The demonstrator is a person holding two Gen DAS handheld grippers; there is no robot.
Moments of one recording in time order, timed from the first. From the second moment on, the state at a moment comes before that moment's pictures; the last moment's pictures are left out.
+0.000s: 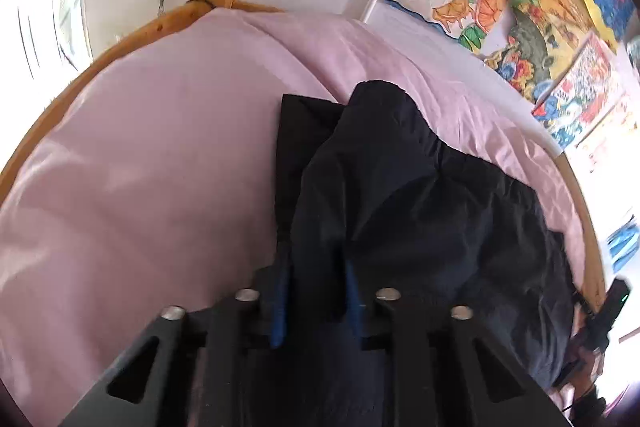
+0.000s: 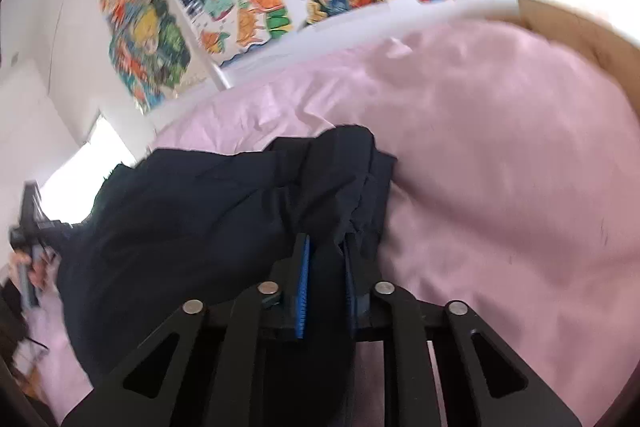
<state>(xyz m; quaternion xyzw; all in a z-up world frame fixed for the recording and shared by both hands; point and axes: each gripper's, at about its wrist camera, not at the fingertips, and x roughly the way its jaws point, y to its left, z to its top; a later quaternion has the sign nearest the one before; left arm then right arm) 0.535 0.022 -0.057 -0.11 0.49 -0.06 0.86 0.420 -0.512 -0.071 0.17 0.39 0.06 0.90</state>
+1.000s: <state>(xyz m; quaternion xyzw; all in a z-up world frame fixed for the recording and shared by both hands) 0.536 0.044 -0.040 -0.13 0.50 -0.17 0.84 0.419 -0.550 -0.120 0.35 0.44 0.13 0.82</state>
